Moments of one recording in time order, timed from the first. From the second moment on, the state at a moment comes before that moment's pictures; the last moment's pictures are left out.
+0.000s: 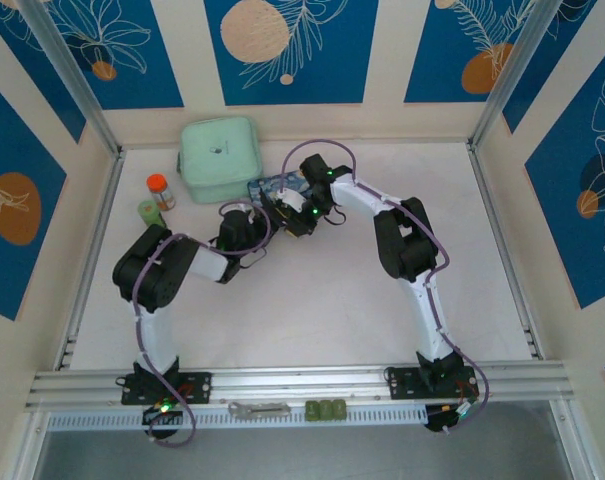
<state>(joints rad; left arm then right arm) -0.47 1.95 0.77 0.87 0.19 -1.22 0.51 2.31 1.88 -0.85 -0.54 -0.60</state>
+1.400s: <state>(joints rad) -0.51 2.02 0.76 0.96 0.30 -1.13 0.33 2.21 1.91 -0.82 -0.53 0.13</state>
